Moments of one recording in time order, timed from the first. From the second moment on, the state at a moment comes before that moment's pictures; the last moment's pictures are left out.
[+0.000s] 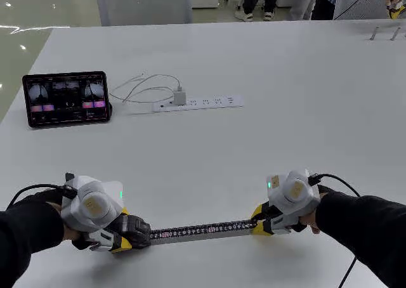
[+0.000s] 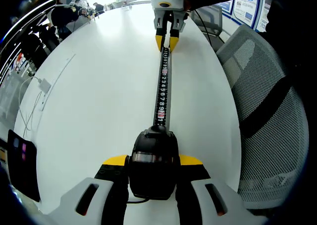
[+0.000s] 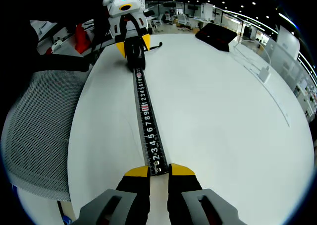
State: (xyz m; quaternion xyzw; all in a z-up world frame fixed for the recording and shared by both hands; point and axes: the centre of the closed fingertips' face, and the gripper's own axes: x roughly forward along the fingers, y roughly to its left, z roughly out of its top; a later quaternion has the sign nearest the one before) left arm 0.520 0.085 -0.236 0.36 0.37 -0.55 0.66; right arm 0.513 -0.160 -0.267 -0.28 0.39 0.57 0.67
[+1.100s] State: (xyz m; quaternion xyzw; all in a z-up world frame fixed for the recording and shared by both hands) left arm 0.520 0.085 -0.236 0.36 0.37 -0.54 0.66; right arm 0.514 -0.172 -0.267 -0.27 0.39 0.56 0.68
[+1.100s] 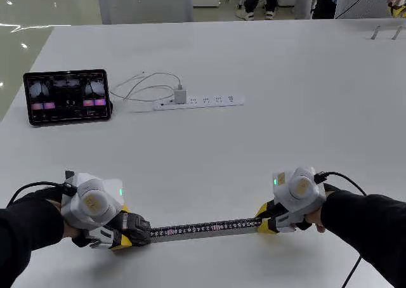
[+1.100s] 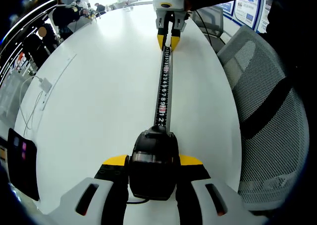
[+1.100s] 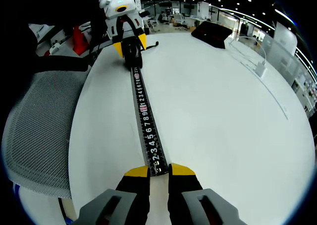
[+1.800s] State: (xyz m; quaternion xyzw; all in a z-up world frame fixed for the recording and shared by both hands) left arm 0.521 0.082 -0.236 0.35 0.36 -0.55 0.66; right arm 0.511 -0.170 -0.267 -0.32 0.39 0.58 0.64
